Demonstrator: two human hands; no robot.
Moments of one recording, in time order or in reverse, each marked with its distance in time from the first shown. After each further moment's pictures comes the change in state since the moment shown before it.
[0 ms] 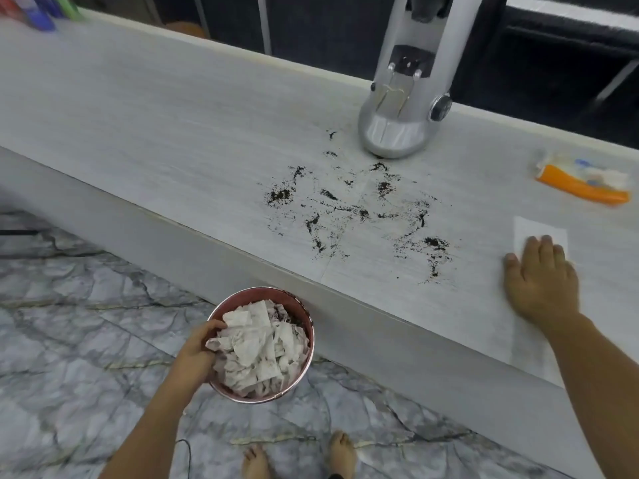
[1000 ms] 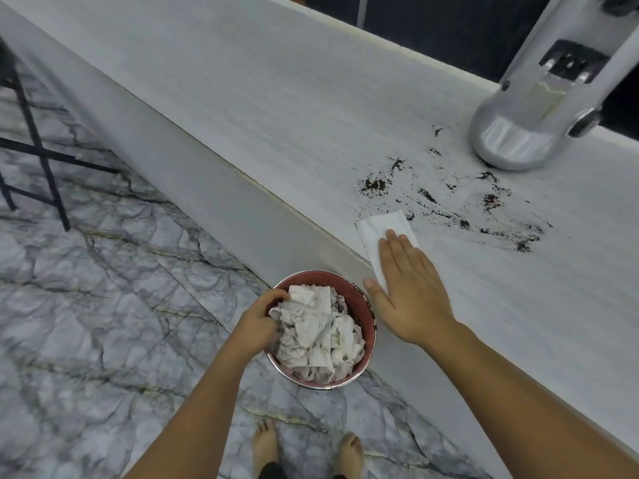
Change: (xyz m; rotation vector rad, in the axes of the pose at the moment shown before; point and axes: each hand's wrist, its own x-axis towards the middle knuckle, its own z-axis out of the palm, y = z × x) left_hand 0.023 -0.012 -0.014 0.017 -0.008 0.154; right_hand -0.118 -0.280 0.053 -0.003 -0.144 -0.877
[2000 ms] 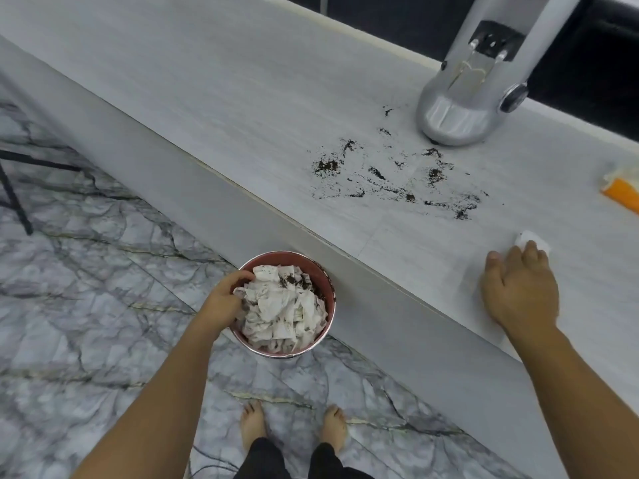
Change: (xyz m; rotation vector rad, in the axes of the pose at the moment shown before) left_hand -0.017 0.025 0.009 0.006 0.038 -0.094; right_hand -0.108 0.172 -0.037 0.026 0.257 0.656
